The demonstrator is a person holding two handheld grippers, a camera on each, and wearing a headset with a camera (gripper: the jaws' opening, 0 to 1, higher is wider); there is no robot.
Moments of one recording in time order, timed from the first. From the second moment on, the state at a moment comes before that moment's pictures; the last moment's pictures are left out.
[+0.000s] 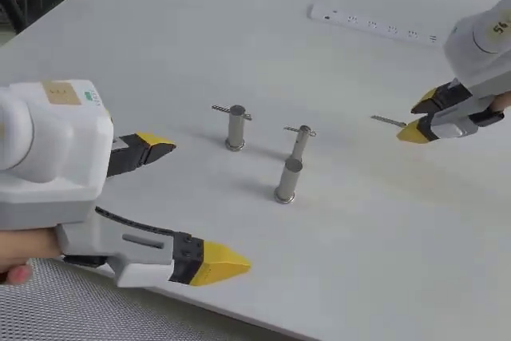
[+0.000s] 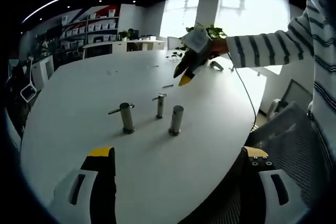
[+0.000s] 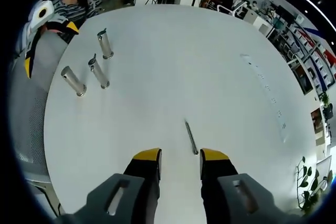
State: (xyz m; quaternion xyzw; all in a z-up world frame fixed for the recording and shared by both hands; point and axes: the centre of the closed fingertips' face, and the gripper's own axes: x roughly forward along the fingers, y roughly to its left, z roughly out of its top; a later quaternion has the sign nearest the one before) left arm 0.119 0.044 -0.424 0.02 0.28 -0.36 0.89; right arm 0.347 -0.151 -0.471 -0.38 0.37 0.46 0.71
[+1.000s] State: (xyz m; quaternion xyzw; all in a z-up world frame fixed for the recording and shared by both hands) left arm 0.116 0.055 -0.425 0.00 0.29 -0.34 0.89; right arm 0.351 -0.145 -0.495 -0.43 0.41 0.50 0.63
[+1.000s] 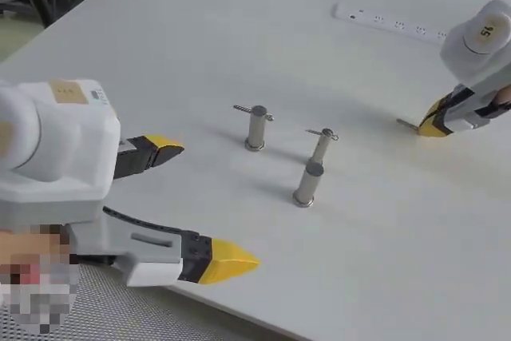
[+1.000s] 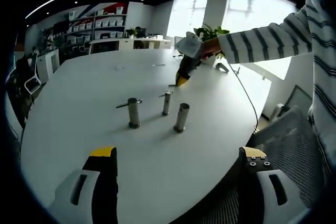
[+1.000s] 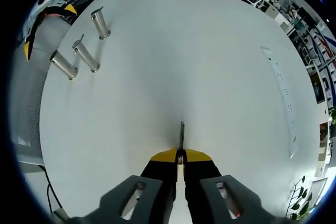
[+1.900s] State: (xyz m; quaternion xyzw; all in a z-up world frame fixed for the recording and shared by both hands) left arm 0.117 0.065 -0.415 0.01 0.28 -0.33 0.90; right arm 0.337 -0.144 -0.472 -0.48 0.35 0.49 0.64
